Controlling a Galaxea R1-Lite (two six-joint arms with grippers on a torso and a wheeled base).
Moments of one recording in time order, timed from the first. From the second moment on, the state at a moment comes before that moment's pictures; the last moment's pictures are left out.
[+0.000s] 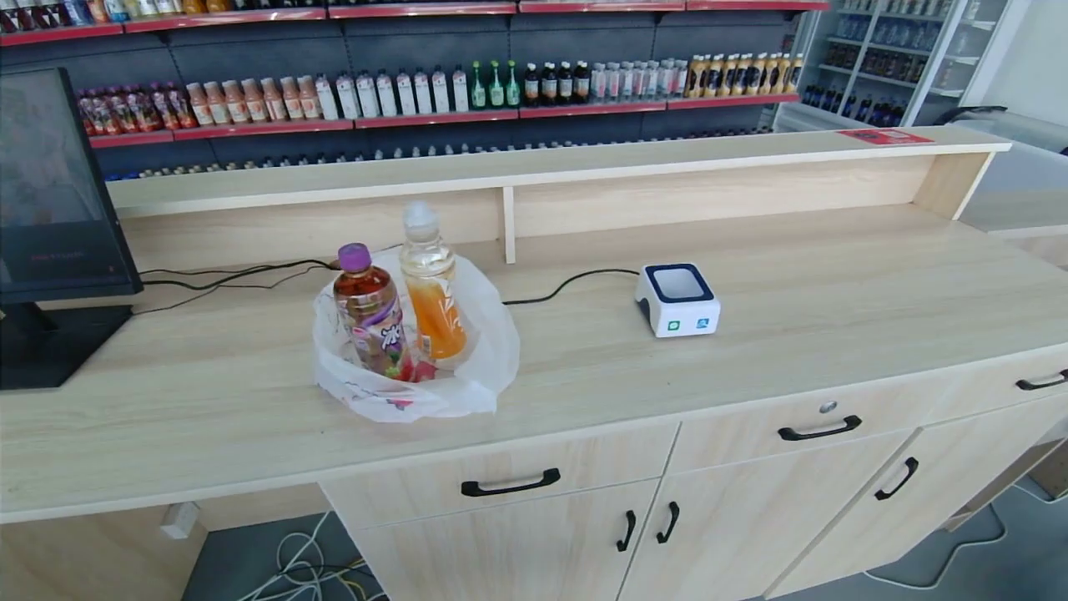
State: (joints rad) left arm 0.00 0.00 0.00 -0.01 0.04 0.01; right arm 0.00 0.00 0.00 0.00 -0.02 -0.06
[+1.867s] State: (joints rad) left arm 0.00 0.00 0.00 -0.01 0.04 0.01; right arm 0.00 0.00 0.00 0.00 -0.02 -0.03
